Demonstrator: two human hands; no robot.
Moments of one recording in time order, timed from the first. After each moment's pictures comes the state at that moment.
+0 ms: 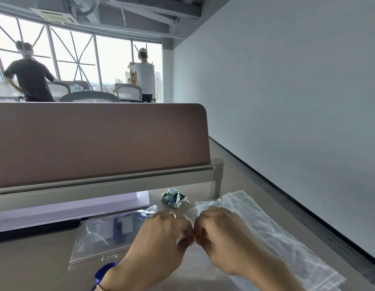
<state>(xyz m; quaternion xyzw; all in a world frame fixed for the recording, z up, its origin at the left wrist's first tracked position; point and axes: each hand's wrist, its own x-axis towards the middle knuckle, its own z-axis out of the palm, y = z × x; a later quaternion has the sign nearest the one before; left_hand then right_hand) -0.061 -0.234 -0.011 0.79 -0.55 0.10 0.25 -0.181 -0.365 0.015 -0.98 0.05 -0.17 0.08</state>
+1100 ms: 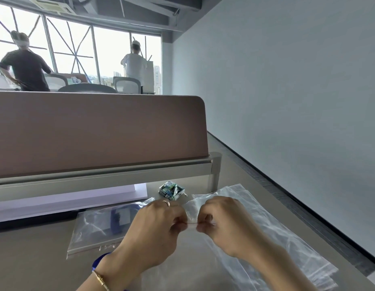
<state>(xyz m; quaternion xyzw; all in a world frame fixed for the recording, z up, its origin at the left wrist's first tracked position) -0.056 -0.233 -0.009 0.79 -0.53 0.10 0.27 -0.182 -0.379 0.011 -0.97 0.11 -0.19 0.13</state>
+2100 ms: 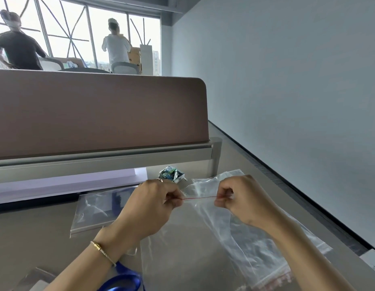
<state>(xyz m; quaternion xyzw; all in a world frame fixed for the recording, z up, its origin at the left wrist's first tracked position) -0.043 -0.232 -0.008 0.80 -0.50 0.05 0.33 -0.197 -0.411 0.013 -0.94 0.18 -0.20 0.19</state>
